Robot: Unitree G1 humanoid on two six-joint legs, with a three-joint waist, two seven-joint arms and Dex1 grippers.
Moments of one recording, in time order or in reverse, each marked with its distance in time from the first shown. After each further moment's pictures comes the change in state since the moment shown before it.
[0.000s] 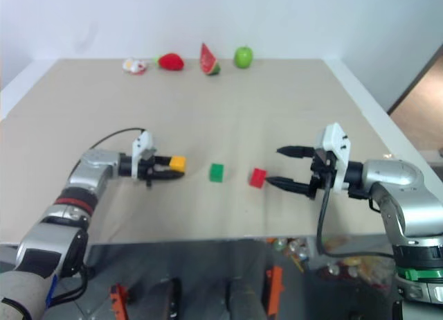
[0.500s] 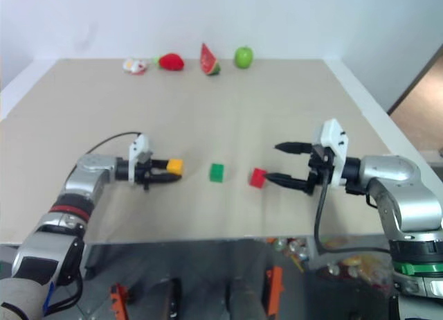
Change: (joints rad) left arm 0.070 0.013 0.006 -0.102 -0.033 0.062 0.006; right arm -0.042 0.016 0.030 0.026 -0.016 -0.012 0.004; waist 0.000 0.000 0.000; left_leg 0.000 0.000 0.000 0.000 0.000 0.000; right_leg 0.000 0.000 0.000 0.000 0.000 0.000
